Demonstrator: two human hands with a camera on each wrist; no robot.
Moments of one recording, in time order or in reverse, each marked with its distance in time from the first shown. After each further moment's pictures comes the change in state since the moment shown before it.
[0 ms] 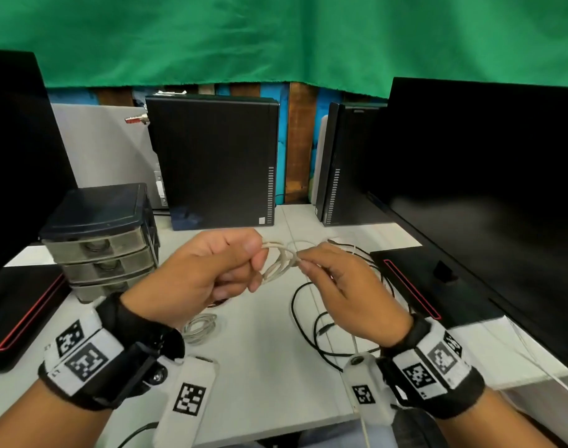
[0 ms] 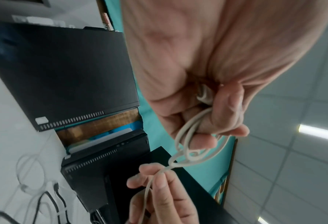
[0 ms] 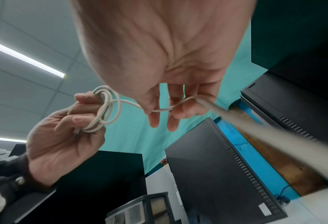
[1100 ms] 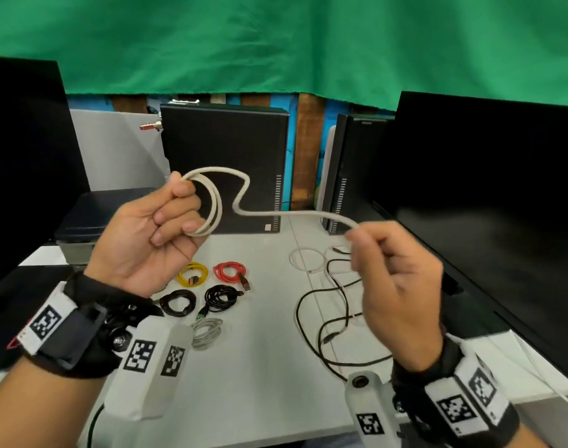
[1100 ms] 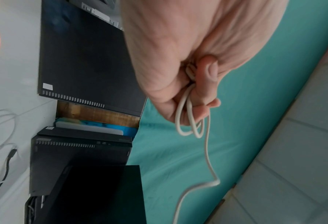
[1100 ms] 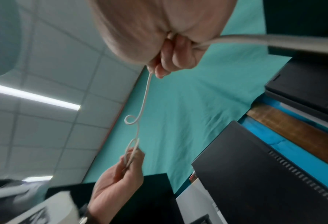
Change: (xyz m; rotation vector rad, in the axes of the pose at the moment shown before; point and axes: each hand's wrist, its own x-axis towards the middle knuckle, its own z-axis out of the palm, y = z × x) left_hand -0.003 0.022 -0.063 -0.904 -0.051 0.005; right_hand -0.002 -0.051 -0.028 0.270 0.542 -0.044
